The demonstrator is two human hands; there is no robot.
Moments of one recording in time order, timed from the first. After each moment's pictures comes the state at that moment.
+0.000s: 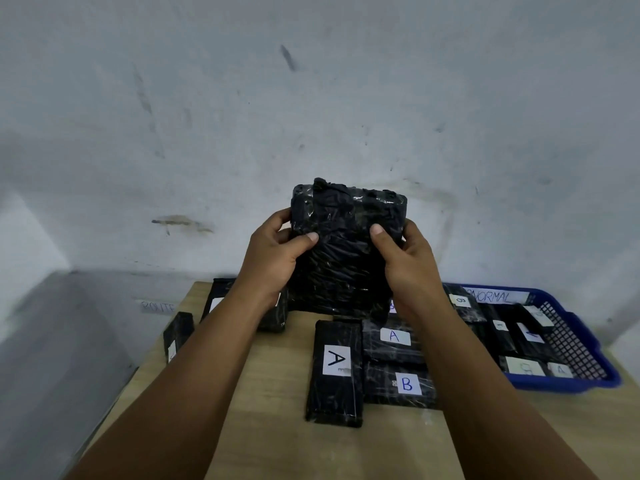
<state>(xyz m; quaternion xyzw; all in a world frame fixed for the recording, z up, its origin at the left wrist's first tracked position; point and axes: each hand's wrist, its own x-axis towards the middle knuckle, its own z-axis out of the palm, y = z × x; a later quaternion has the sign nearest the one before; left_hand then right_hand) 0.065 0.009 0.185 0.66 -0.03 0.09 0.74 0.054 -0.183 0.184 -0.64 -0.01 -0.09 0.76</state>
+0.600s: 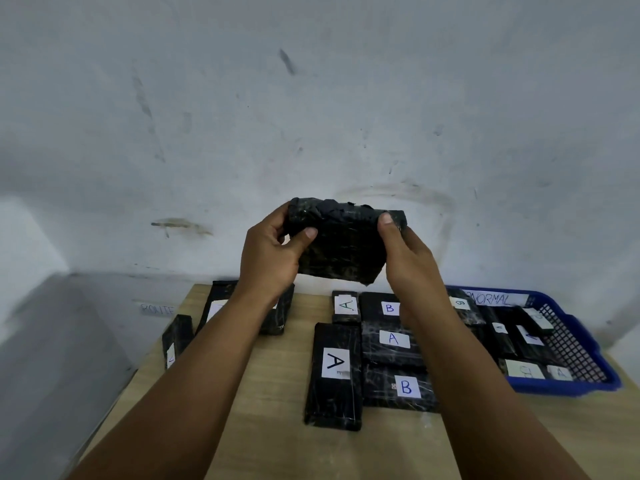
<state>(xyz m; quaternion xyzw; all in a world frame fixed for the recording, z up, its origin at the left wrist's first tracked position) 0.057 0.007 0.193 0.74 -0.07 0.21 0.63 0.036 -0.183 0.207 -0.70 0.01 -0.08 0.71</state>
